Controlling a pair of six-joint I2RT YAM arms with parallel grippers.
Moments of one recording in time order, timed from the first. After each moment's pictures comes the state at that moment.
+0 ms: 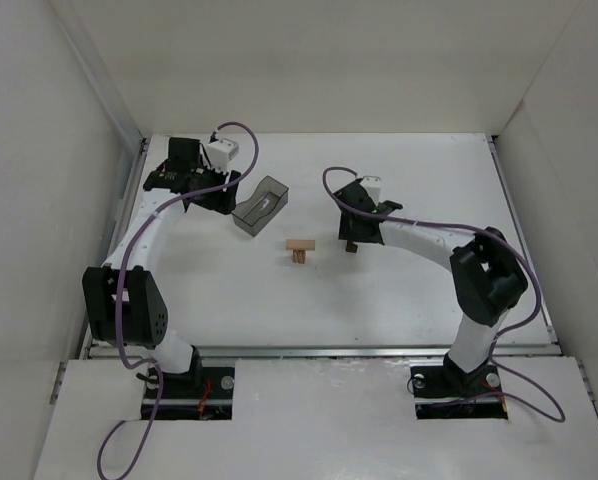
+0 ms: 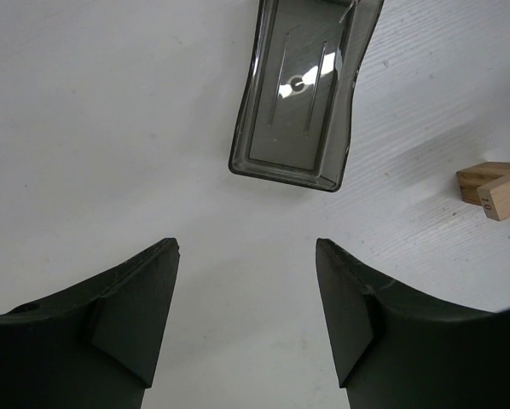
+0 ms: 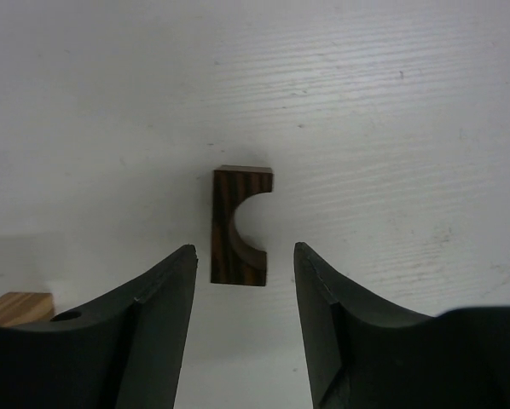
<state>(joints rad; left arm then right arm) -0.10 1.55 1.34 -0.65 0.25 0.27 0.63 1.79 1.25 -0.47 0.45 0.65</state>
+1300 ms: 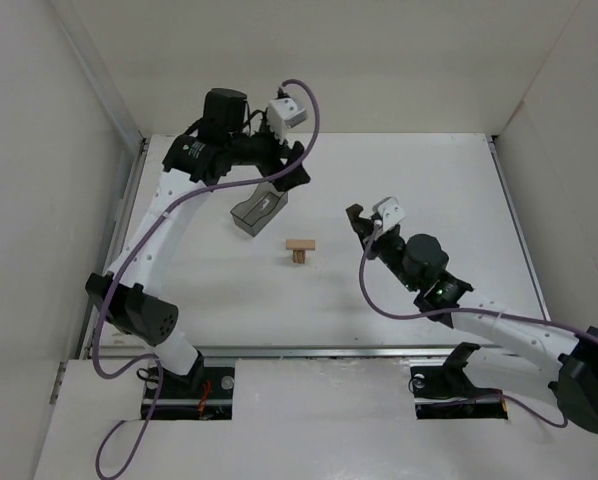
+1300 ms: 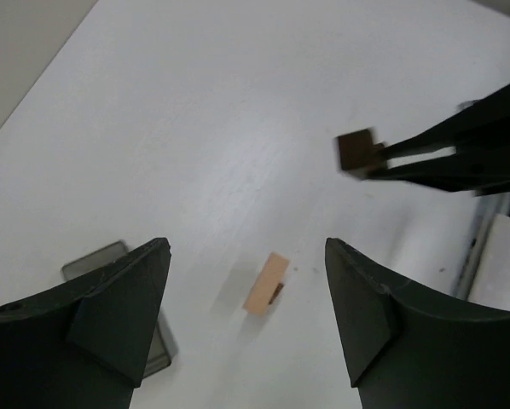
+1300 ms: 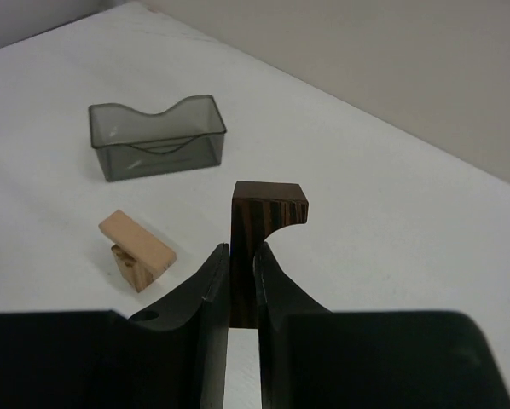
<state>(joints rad) -0.41 1.61 1.87 -0.81 0.63 0.30 0.75 1.02 0.55 0.46 0.19 -0.12</state>
